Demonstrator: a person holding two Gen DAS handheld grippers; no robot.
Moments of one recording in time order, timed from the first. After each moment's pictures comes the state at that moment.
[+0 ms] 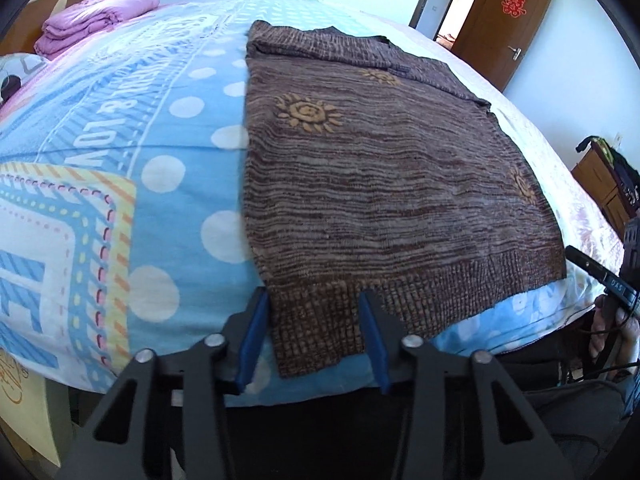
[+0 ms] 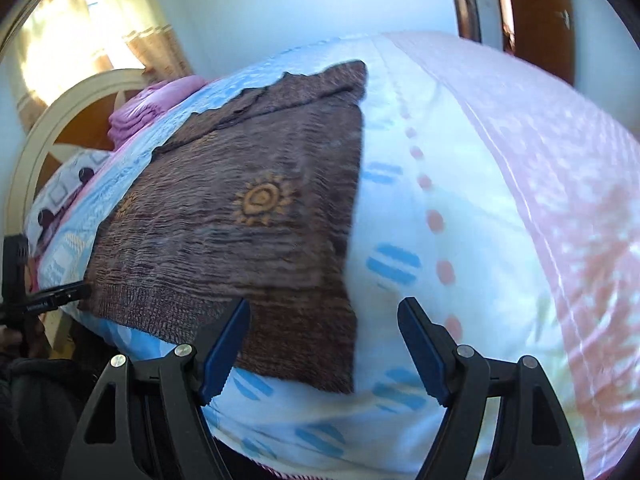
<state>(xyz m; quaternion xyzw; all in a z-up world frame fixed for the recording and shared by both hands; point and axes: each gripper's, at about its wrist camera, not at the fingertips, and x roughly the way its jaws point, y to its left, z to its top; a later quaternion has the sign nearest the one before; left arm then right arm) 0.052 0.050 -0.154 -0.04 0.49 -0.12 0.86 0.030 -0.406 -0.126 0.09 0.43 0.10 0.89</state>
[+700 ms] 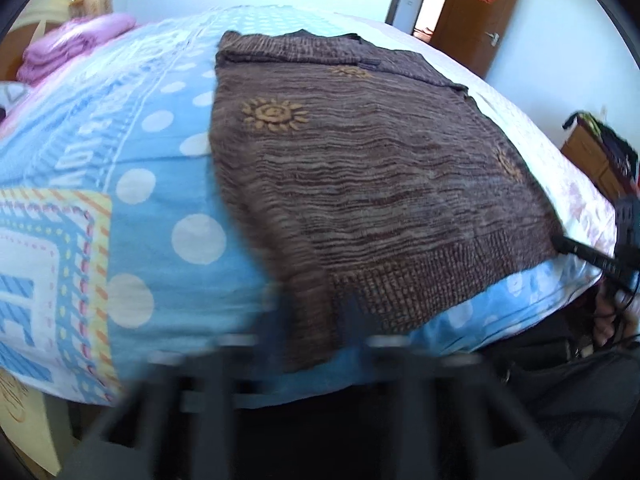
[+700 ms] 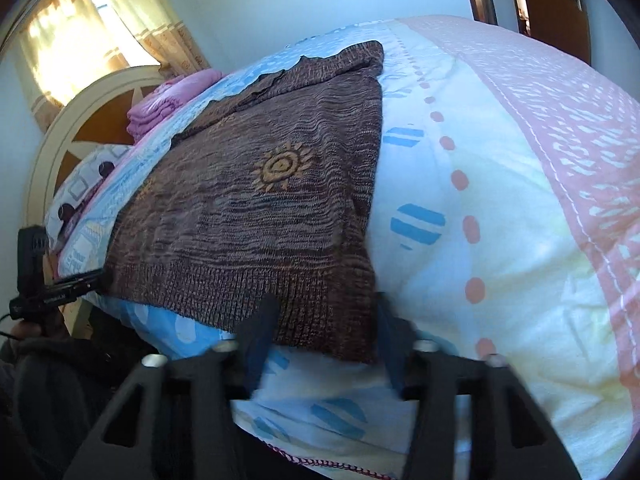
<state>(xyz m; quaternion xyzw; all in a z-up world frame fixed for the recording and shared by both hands) 0.044 0.039 -0.154 -0.01 0.48 -0.16 0.86 0.020 -0.397 -0.136 0.11 0.44 0.17 0.87</state>
